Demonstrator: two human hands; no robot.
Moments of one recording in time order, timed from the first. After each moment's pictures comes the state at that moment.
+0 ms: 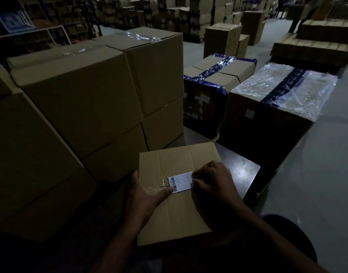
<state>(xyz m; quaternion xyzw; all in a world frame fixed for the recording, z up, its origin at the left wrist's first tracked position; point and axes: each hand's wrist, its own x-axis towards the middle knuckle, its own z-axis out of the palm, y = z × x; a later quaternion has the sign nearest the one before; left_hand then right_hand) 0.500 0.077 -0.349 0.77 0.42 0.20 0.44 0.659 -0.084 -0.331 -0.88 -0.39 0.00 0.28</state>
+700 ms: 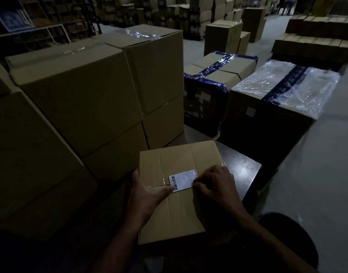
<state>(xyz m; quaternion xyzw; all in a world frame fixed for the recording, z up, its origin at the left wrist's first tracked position) 0.501 0.077 -0.352 0.77 0.42 0.20 0.44 0.645 -0.092 -0.337 -0.88 -0.37 0.00 0.30</state>
